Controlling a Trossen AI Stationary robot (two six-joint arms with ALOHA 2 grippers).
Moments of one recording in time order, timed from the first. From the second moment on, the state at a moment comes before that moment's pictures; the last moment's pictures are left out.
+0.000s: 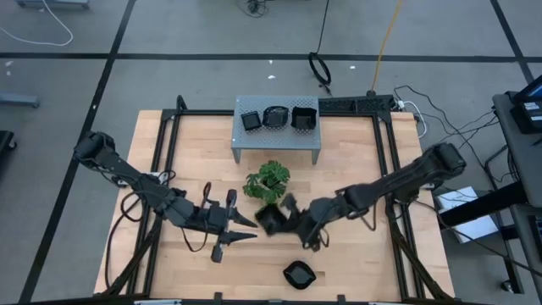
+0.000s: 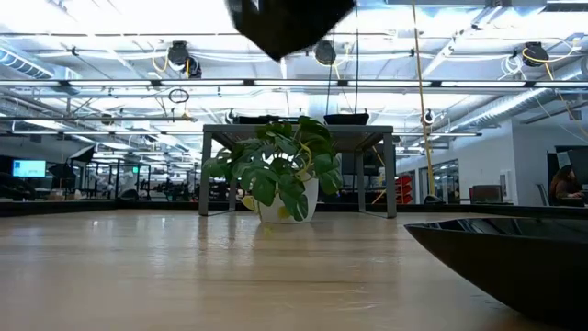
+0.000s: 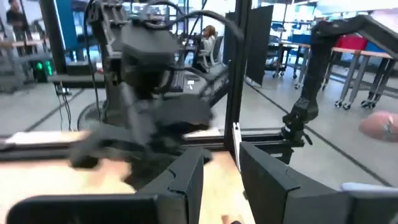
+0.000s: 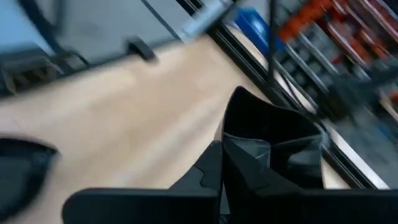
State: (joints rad) left arm -0.56 1.34 0.91 0.43 -0.37 -0.07; right arm 0.37 1.56 1.04 0.09 0.03 -0.58
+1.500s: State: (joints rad) left arm -0.34 1.34 0.91 0.39 -0.48 0.24; right arm -0.45 1.36 1.02 -0.17 0.05 -0.63
